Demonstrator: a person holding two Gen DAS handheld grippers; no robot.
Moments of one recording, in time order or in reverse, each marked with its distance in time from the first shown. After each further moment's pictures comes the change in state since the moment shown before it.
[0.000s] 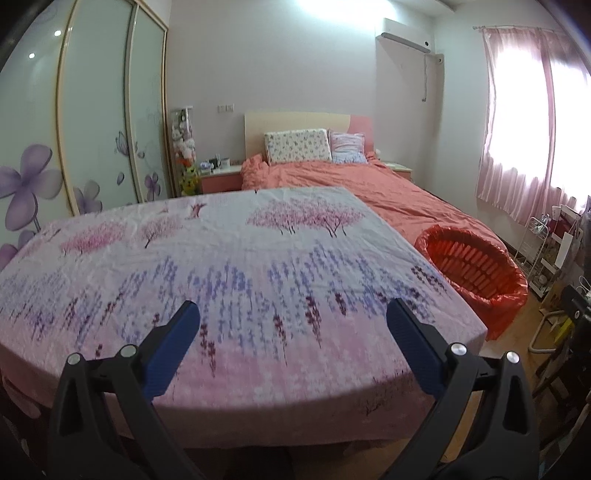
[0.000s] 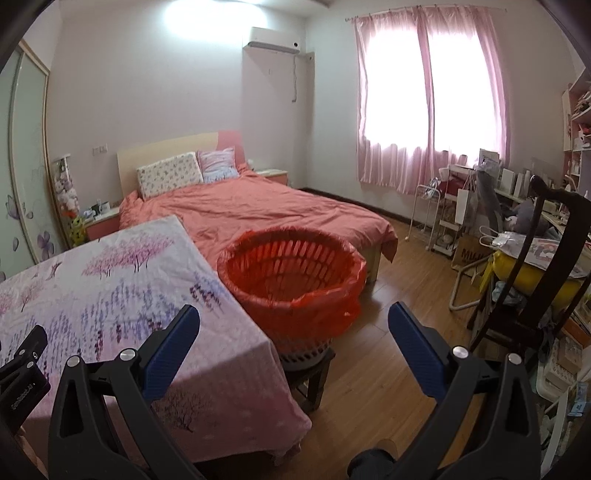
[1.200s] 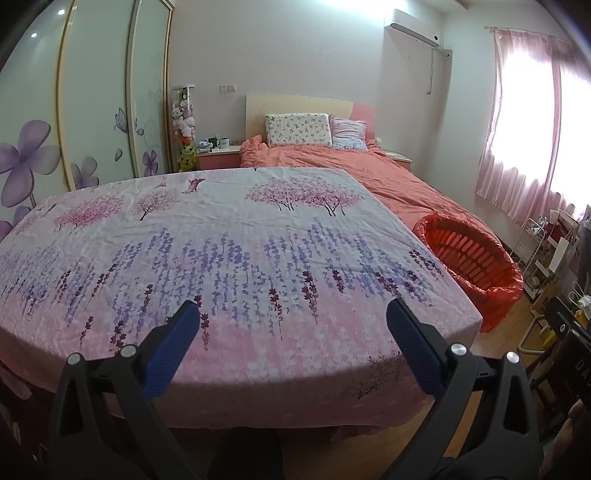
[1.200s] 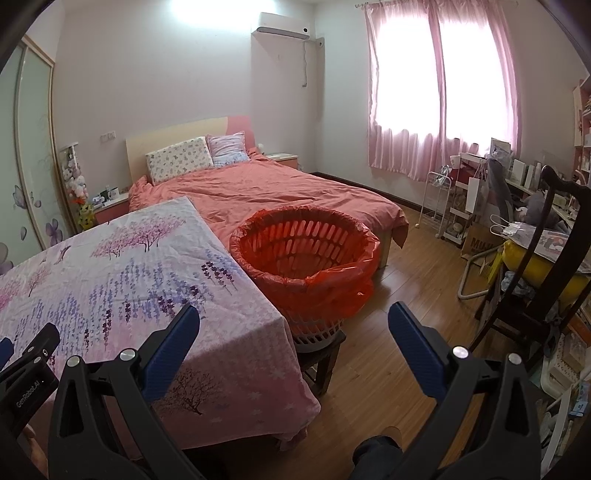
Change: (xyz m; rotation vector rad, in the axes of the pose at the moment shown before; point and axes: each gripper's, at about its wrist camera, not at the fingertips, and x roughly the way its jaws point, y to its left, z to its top) left arm 0.004 0.004 -0.012 -0.047 0.060 -0.022; right arm 0.001 0.006 -0.013 -0.010 0.056 0.041
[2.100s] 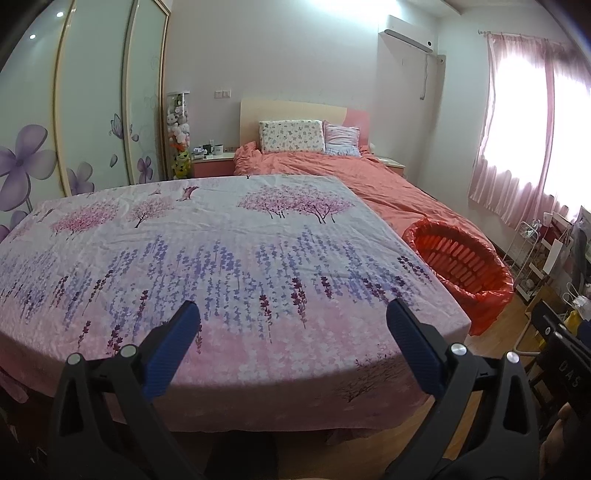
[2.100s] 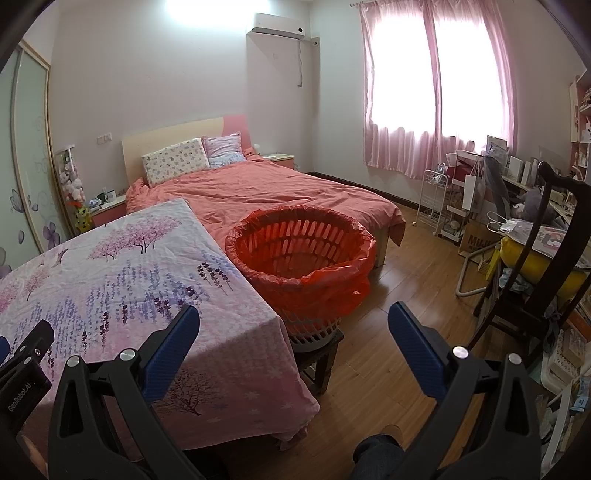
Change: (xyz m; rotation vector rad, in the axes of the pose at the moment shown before) left arm -0.011 -0.008 0.002 0.005 -0.027 -0.023; right arm 0.001 -0.003 -0.003 0.011 -0.002 -0.012
